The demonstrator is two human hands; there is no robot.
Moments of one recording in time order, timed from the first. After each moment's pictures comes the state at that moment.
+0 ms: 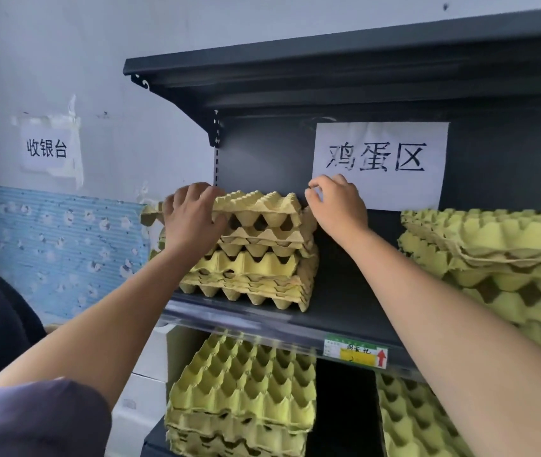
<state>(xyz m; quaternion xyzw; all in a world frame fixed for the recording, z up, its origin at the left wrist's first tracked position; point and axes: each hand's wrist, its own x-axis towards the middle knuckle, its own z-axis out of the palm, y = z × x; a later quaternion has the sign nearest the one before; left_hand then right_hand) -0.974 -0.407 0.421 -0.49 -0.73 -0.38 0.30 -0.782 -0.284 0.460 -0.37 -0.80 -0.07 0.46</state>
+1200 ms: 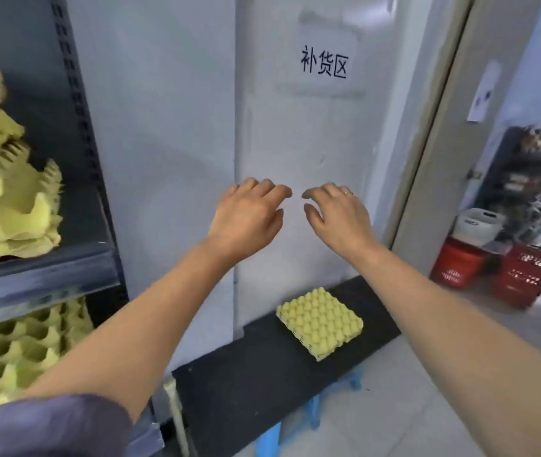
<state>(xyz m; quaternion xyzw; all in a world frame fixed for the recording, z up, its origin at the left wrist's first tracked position) -0.183 -0.232 0.312 -0.86 -0.25 -0.40 0.17 -0.002 -0.276 0.302 -0.67 -0.63 -0.27 0.26</state>
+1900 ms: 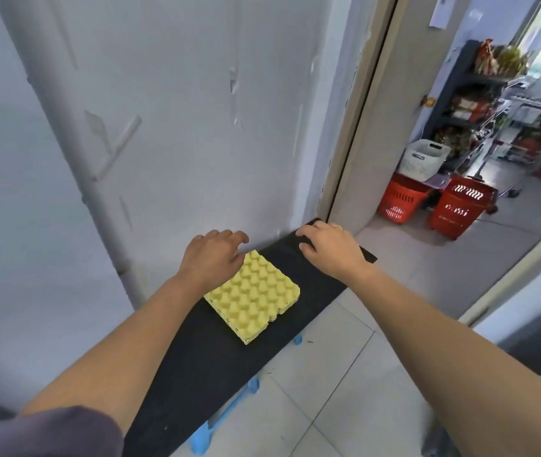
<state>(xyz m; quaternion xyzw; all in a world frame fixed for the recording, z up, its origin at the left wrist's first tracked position) 0.092 -0.098 0.140 -0.93 -0.33 -0.14 -0.04 0.293 -0.210 0.155 -0.81 -0.58 -0.04 0.06</state>
